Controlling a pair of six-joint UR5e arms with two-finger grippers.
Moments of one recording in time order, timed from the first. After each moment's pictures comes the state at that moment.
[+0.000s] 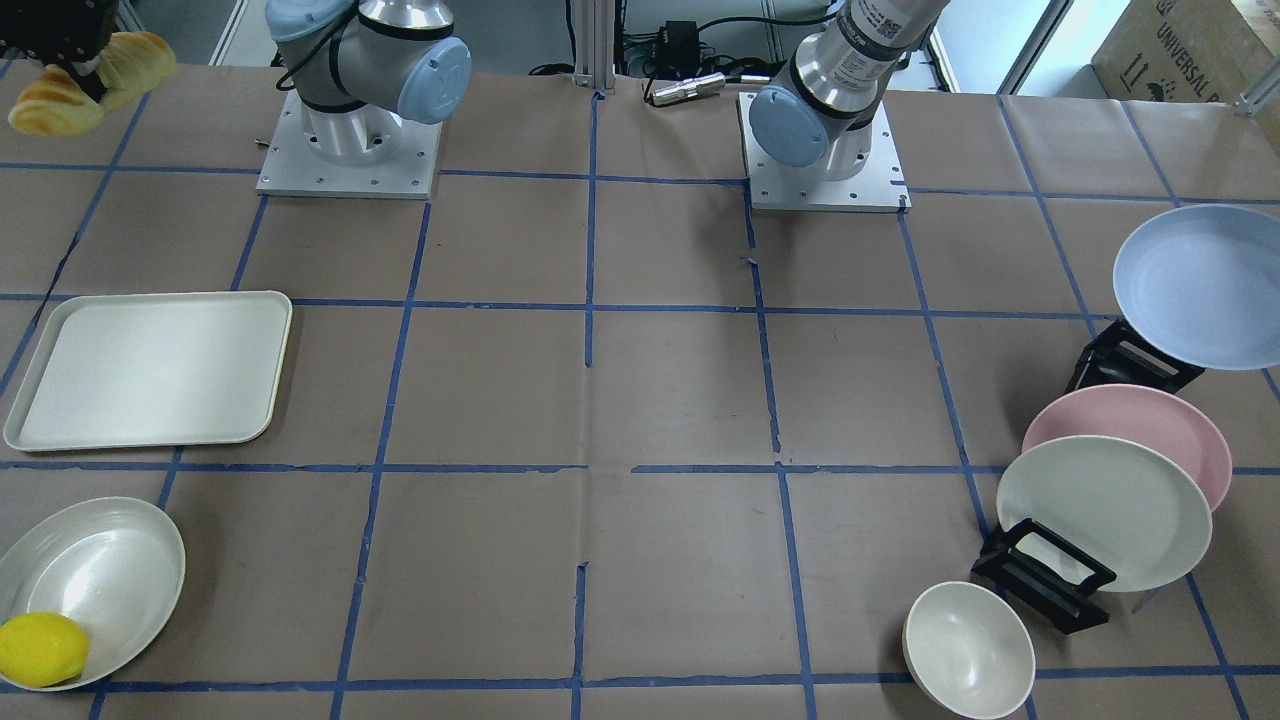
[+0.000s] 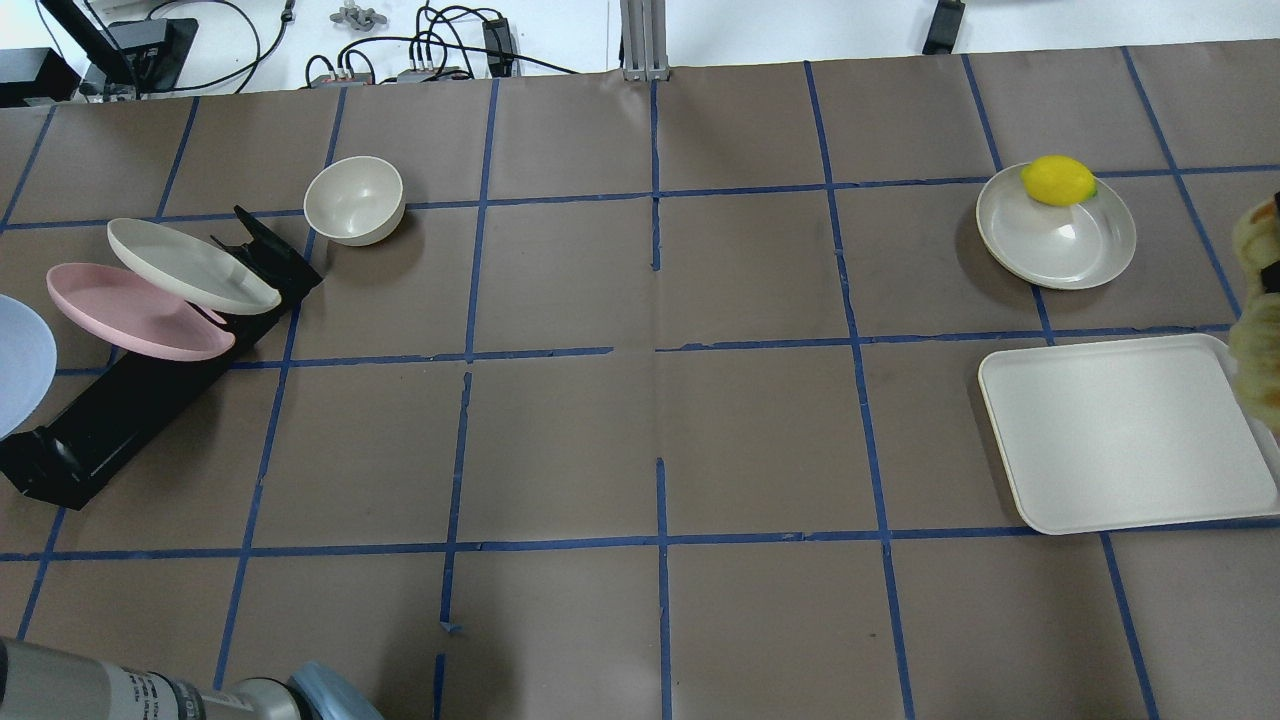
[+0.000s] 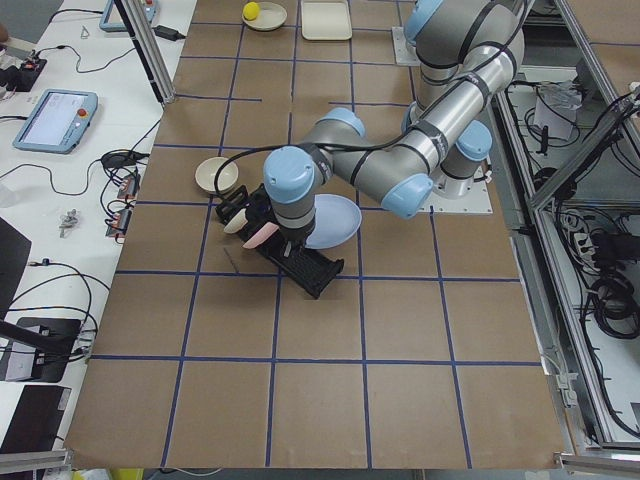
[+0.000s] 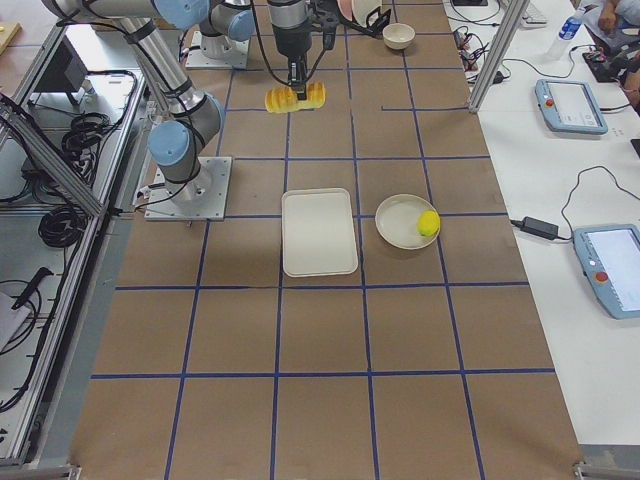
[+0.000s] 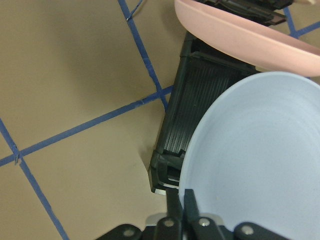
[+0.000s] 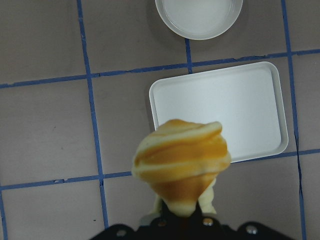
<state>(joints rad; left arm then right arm) -0.68 -1.85 -1.32 -1.63 1.54 1.30 1.13 -1.91 1.65 -1.42 -1.54 -0.34</state>
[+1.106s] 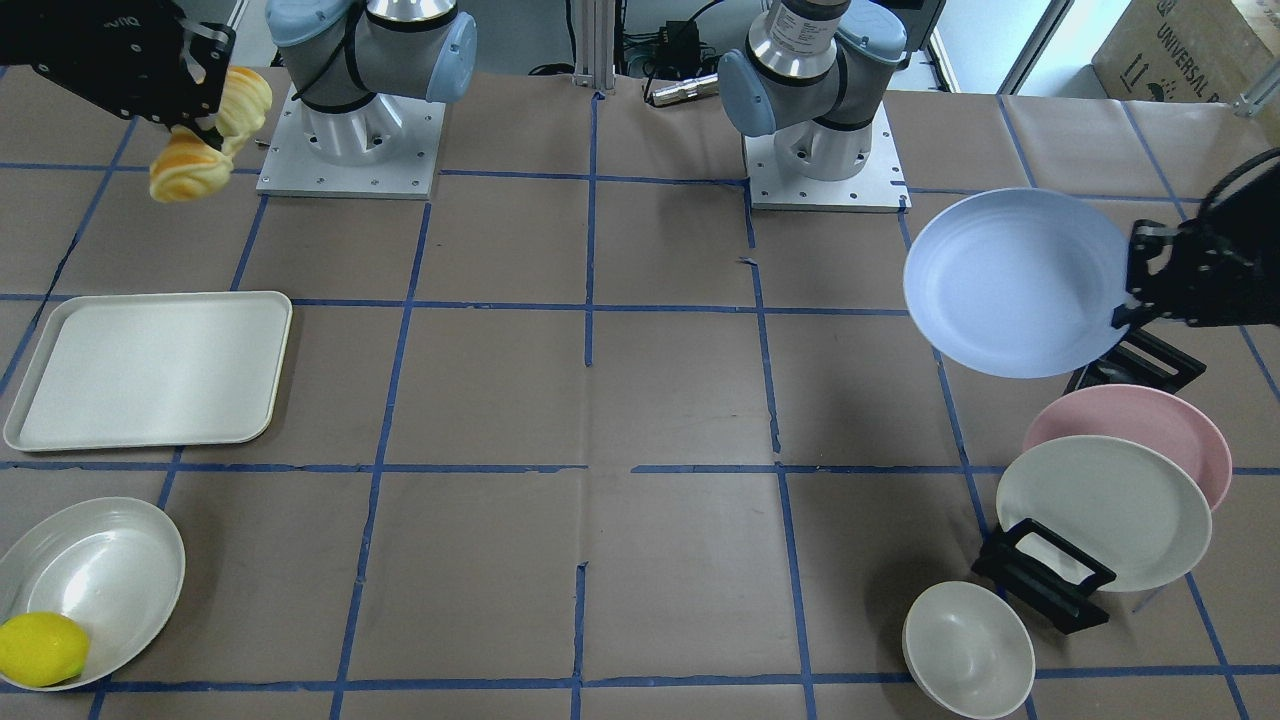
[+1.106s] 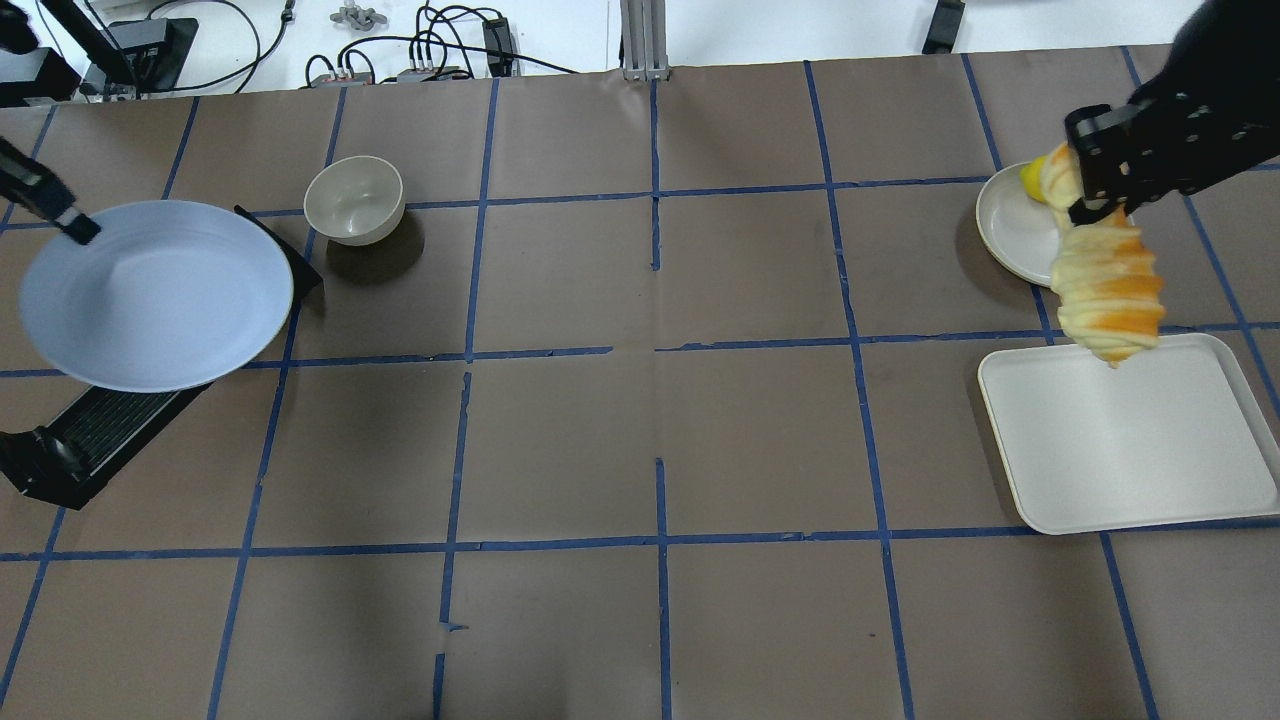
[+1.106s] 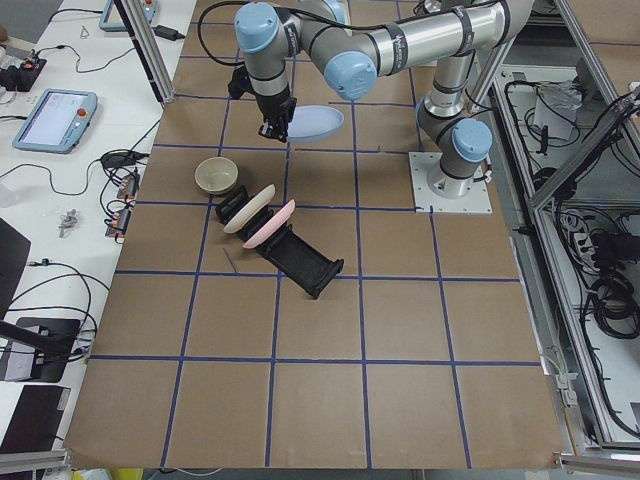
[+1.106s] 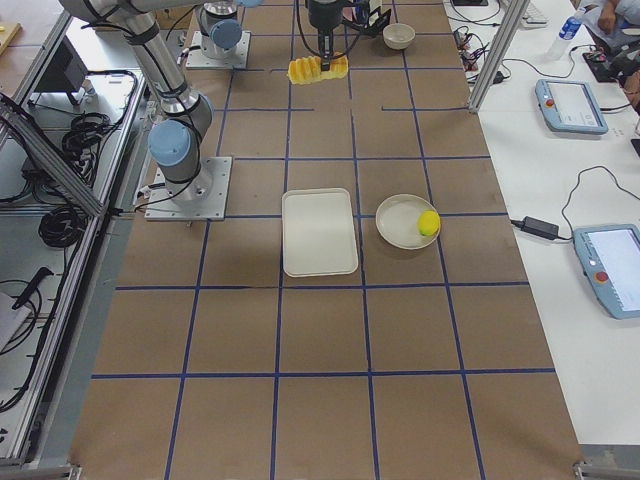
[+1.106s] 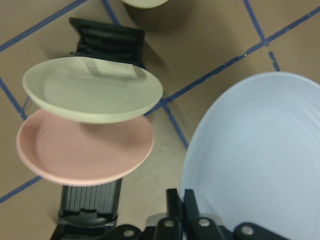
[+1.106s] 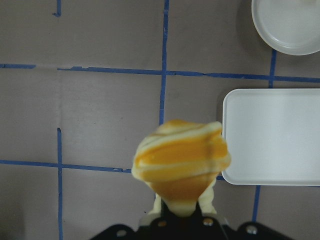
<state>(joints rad) -1.18 -1.73 -1.41 -1.71 1.51 0.89 1.44 -1.69 1.50 -1.37 -1.50 -0.19</state>
